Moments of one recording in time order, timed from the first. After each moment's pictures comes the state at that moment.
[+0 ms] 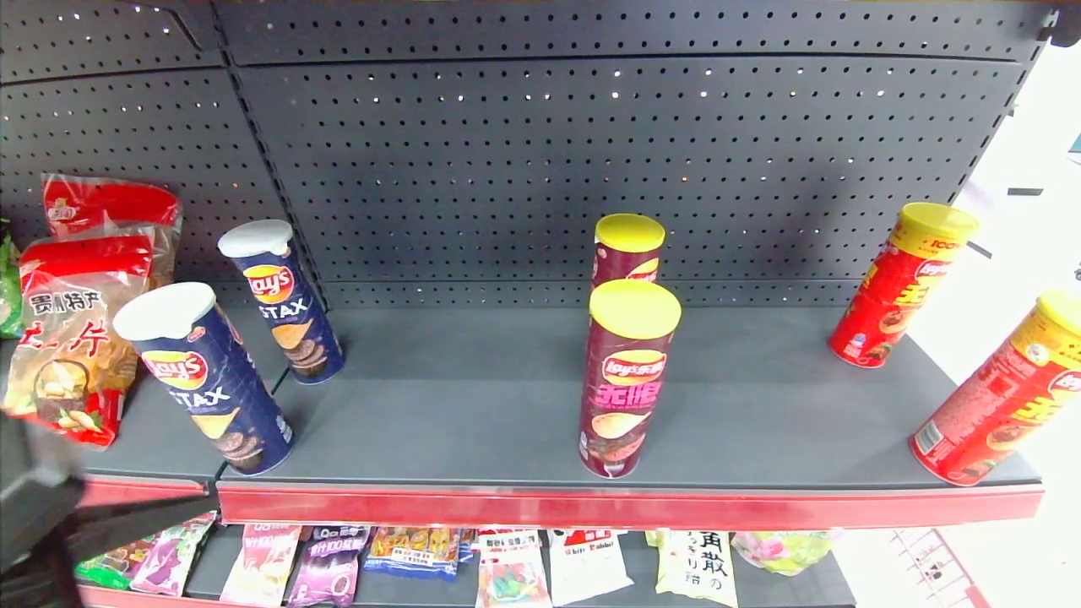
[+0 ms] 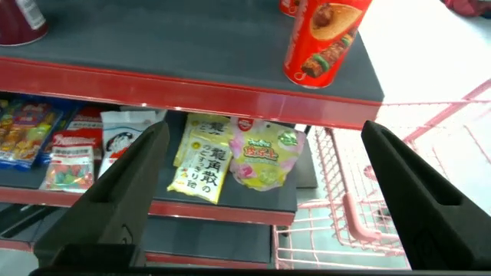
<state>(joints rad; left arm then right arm) -0.58 0.84 -0.52 0.21 -0.04 0.08 0.17 0.12 -0.08 0.09 -0.18 -0.11</state>
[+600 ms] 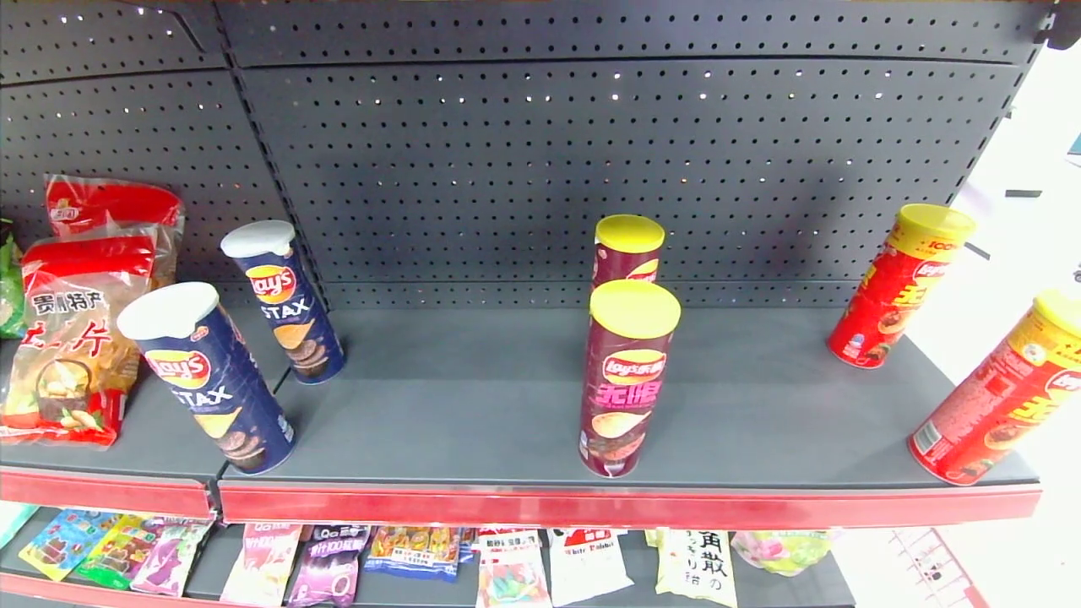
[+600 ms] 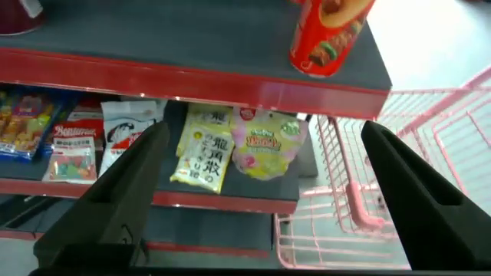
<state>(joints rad) -0.32 0.03 -0.40 0.76 0.32 -0.28 -0.03 0.14 -0.08 0.11 0.02 -0.13</state>
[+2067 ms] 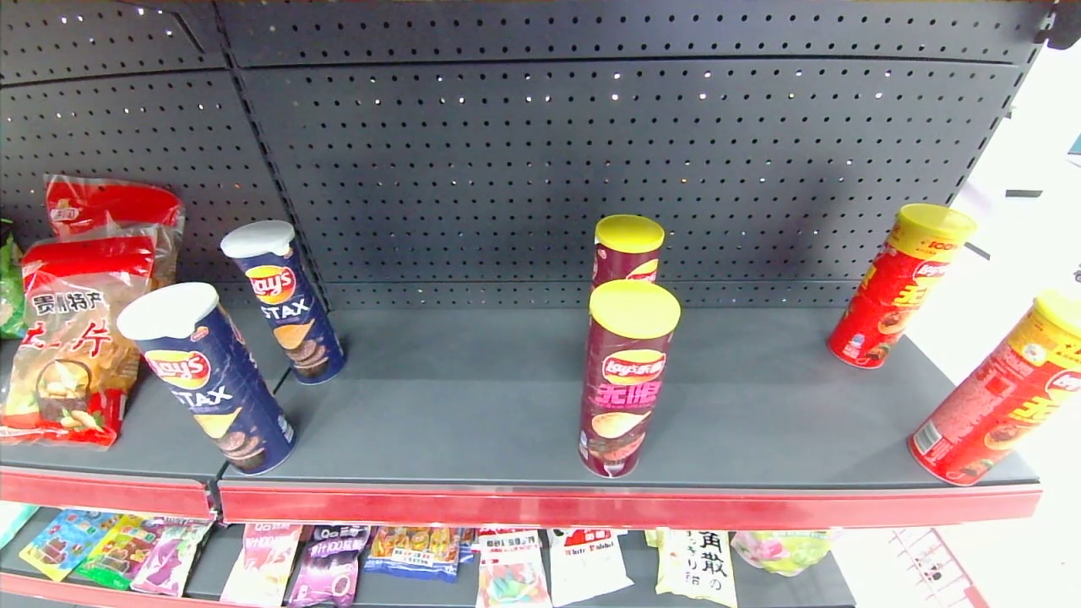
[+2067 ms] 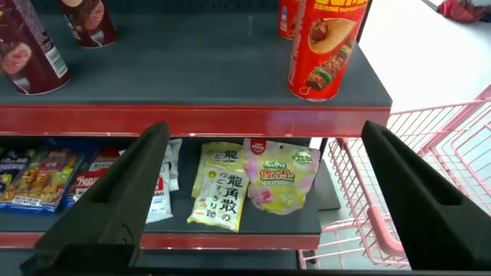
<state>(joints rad) -0.05 0.16 -0.07 0.09 0.36 -0.02 0.00 0.00 0.00 0.00 -0.02 -0.01</state>
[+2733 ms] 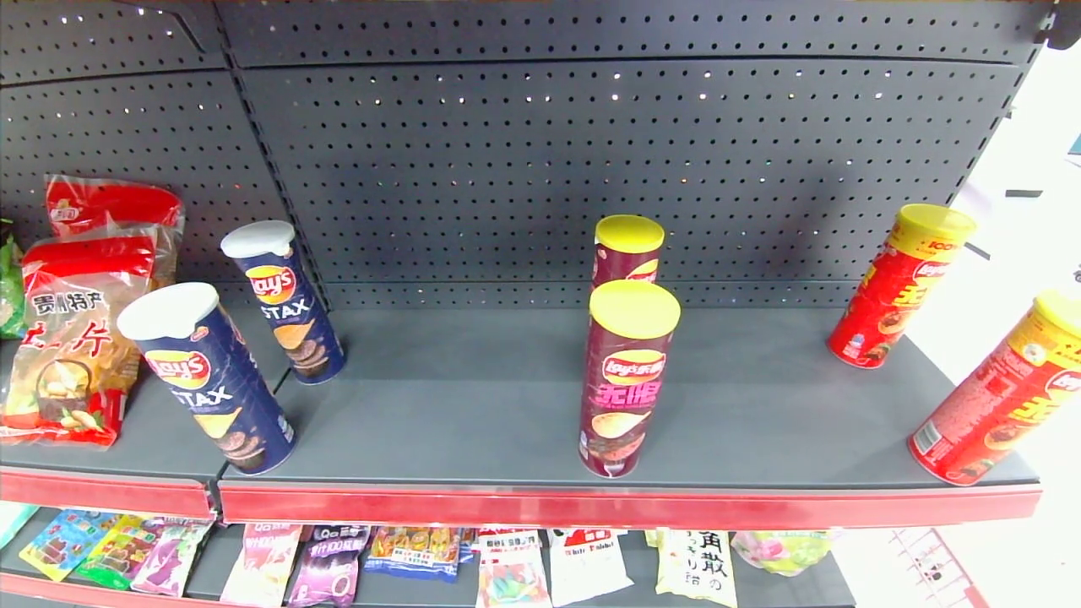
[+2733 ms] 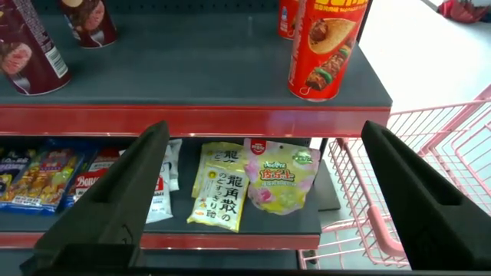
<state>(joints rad) 0.01 0.01 -0.01 -0.01 0.21 -0.13 0.00 0.00 0.00 0.00 -0.02 -0.01</state>
